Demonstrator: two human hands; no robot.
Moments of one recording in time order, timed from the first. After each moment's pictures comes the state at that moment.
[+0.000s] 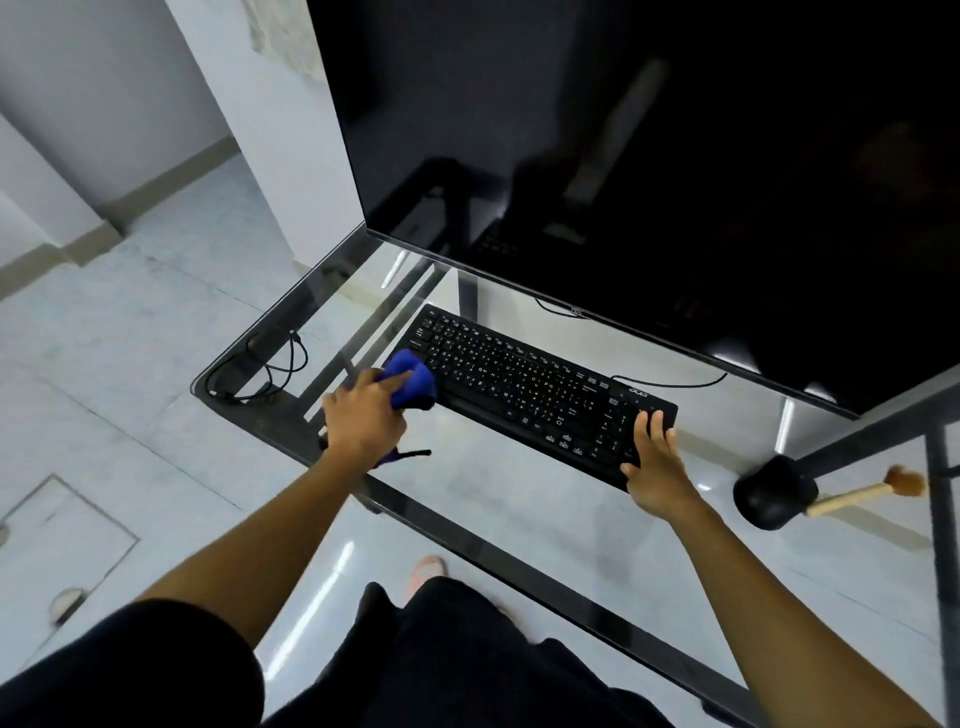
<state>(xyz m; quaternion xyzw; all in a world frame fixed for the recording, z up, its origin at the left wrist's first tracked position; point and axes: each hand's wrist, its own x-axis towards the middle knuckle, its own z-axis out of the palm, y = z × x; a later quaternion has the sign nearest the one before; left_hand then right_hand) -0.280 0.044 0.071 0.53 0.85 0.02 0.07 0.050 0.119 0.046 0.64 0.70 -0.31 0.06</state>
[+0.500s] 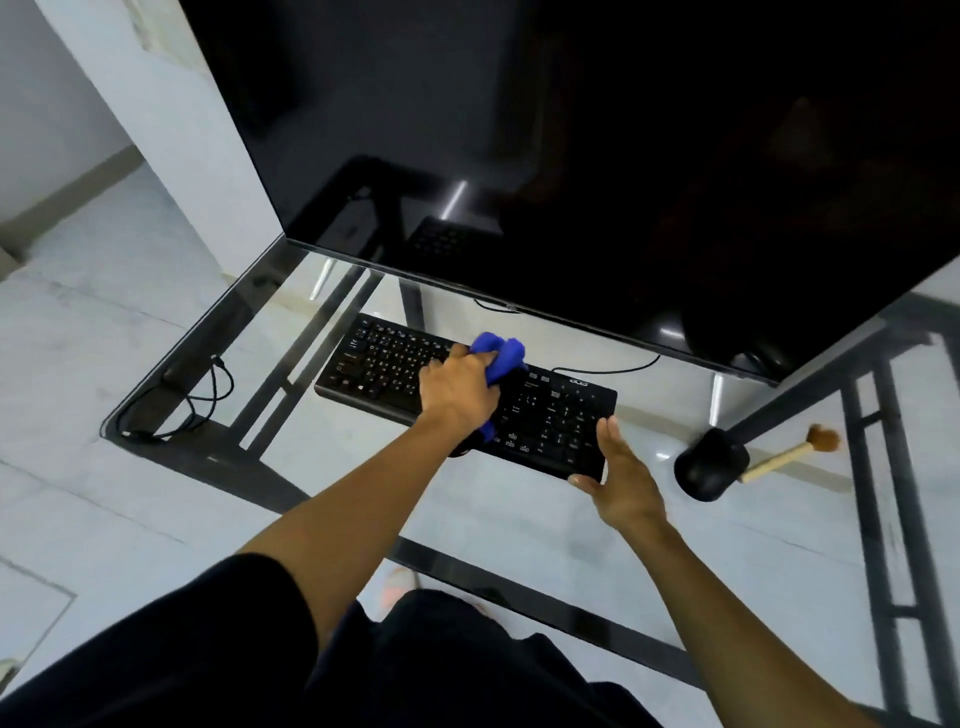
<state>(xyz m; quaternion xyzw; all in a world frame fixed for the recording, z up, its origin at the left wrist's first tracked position) -0.143 0.137 0.091 0.64 0.76 0.03 0.13 0.074 0.091 0.050 0.67 0.67 -0.32 -0.04</state>
